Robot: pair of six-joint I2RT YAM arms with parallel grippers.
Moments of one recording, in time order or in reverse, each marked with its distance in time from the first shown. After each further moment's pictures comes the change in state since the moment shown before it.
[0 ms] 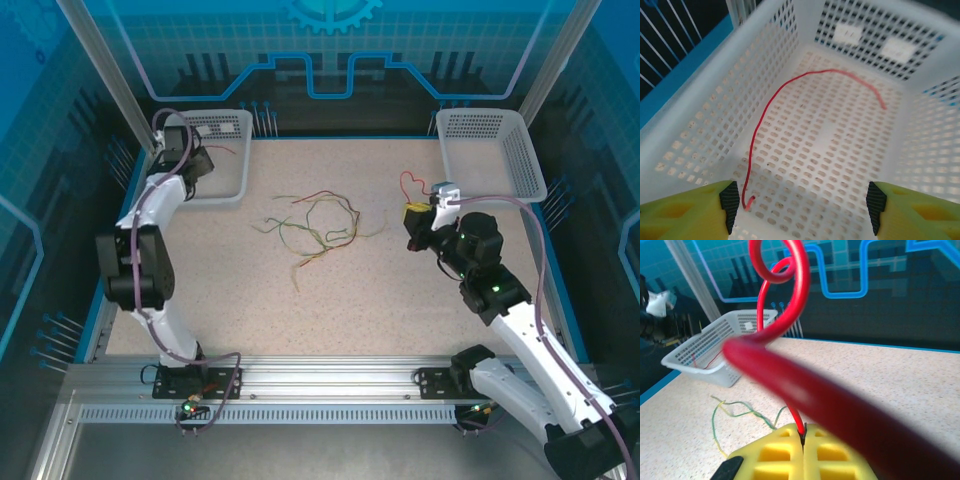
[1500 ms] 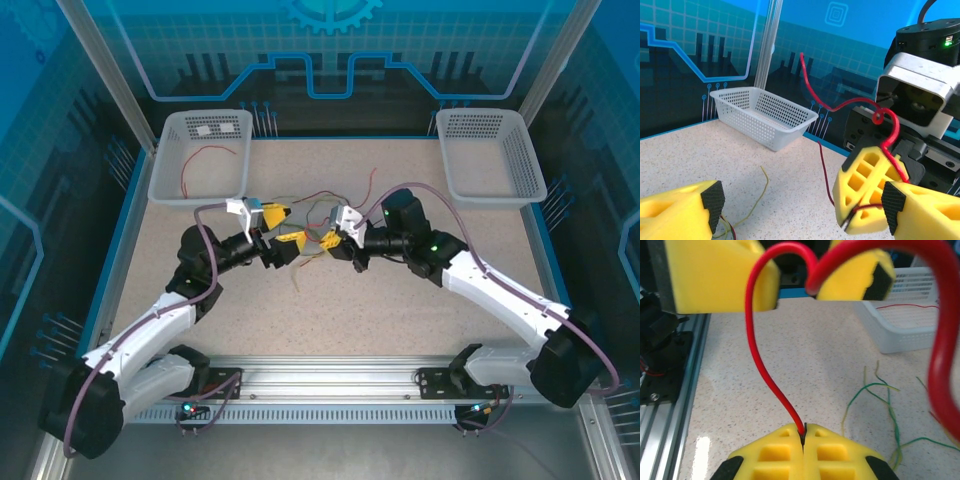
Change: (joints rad) left arm -0.489 -0.806 -0.932 0.930 0.874 0.050; right arm 0.272 0.434 0.227 -0.054 -0.460 -0.547
